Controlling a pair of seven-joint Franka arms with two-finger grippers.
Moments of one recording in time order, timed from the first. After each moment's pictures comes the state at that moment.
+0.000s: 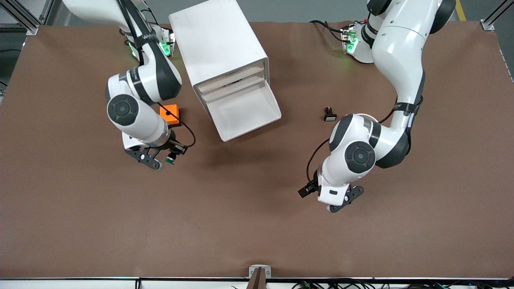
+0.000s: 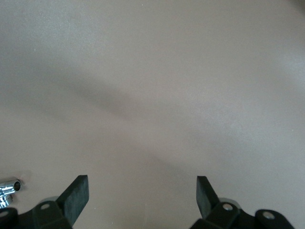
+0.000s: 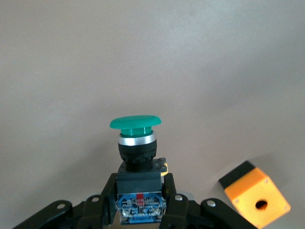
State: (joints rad) left arm -0.38 0.77 -0.08 -1.22 -0.06 2.04 -0.97; right arm 0.47 0.29 -0.07 -1.83 0.08 2.06 0.91
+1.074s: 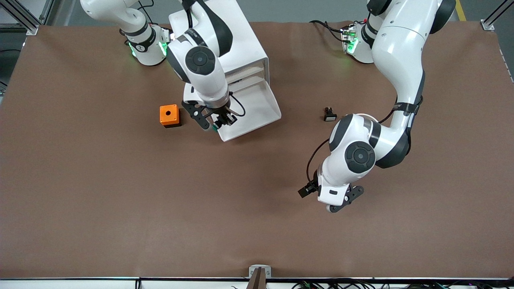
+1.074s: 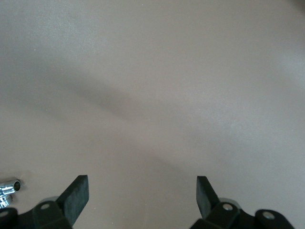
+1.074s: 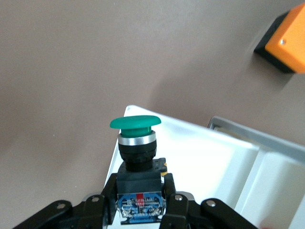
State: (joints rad) left arm -0.38 0.77 -0.08 -1.22 -0.06 2.04 -0.97; right arm 0.79 0.27 -0.06 -1.86 0.08 2.11 1.55
